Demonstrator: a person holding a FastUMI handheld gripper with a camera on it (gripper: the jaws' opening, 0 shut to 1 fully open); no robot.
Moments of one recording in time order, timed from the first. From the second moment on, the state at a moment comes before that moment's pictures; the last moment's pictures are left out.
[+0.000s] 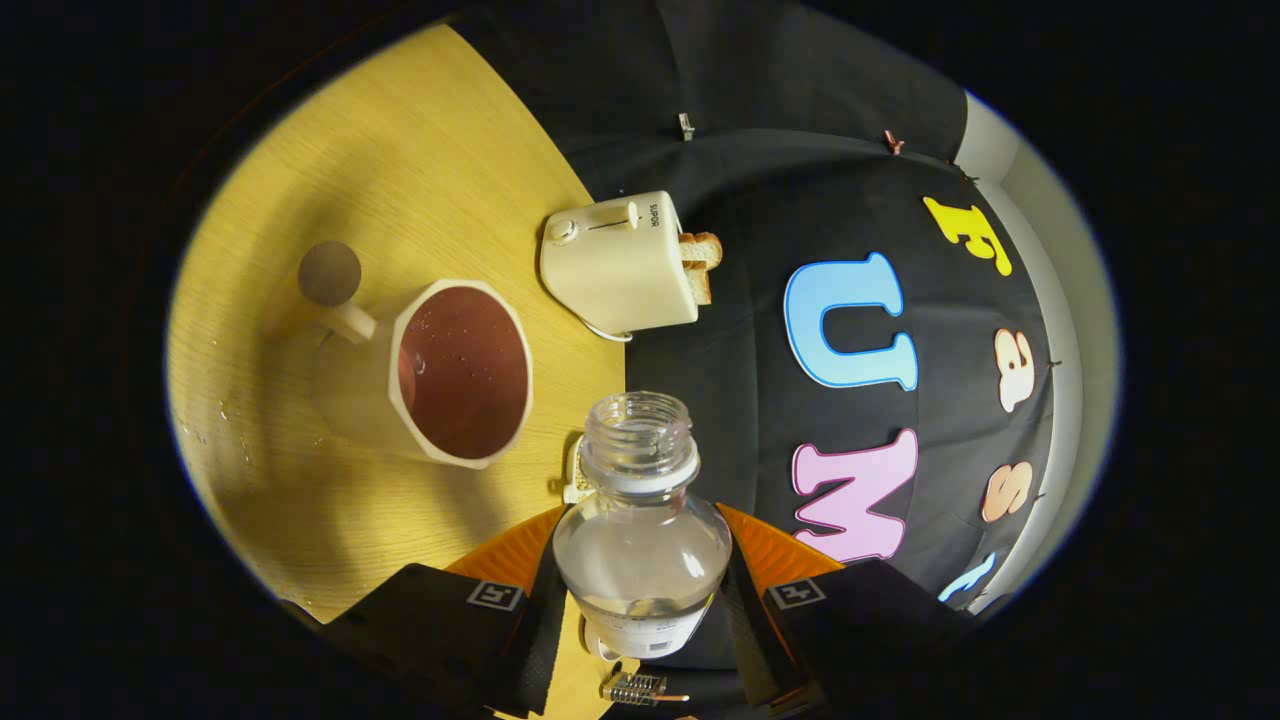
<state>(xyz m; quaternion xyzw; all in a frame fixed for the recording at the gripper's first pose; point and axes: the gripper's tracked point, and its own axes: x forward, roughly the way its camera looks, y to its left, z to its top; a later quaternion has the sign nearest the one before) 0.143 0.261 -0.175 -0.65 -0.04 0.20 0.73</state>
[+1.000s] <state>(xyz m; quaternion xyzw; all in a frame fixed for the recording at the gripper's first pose) 0.168 0.276 -0.190 -0.75 -0.08 0.22 0.61</state>
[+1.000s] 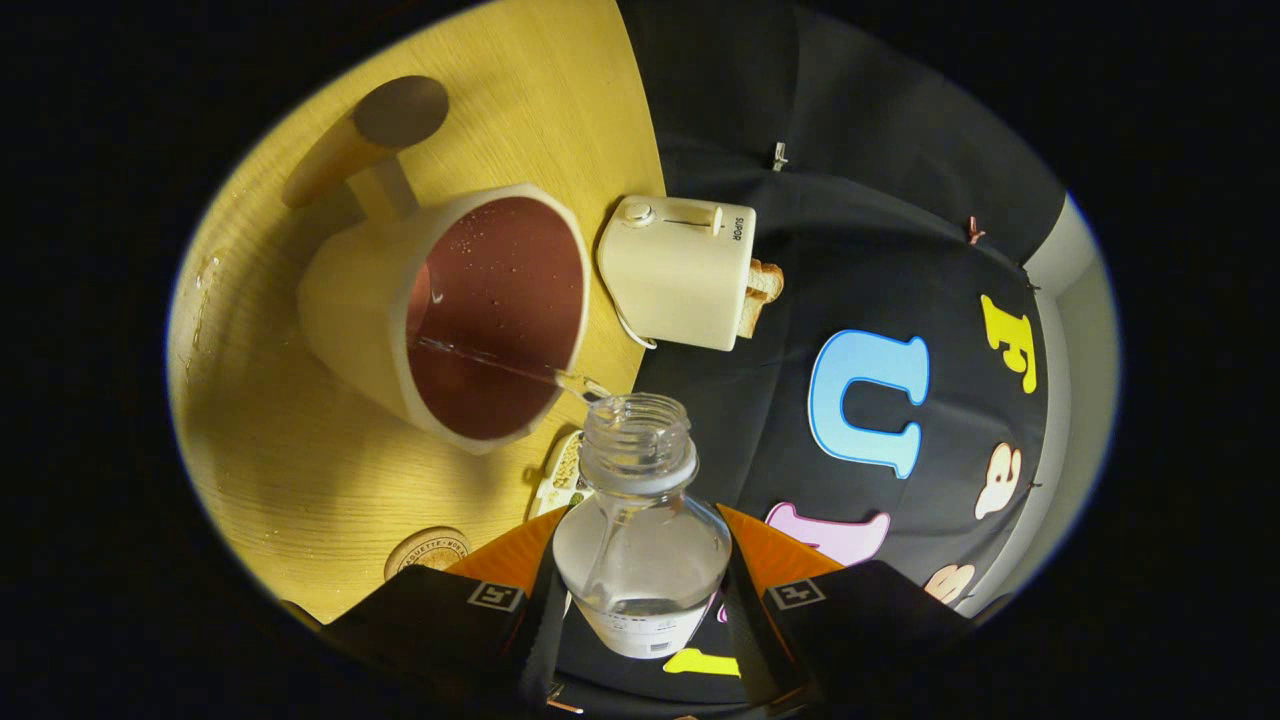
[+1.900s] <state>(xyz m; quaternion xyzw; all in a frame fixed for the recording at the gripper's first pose) 0.174 0.290 -0.180 -0.79 -0.14 0.24 0.54</state>
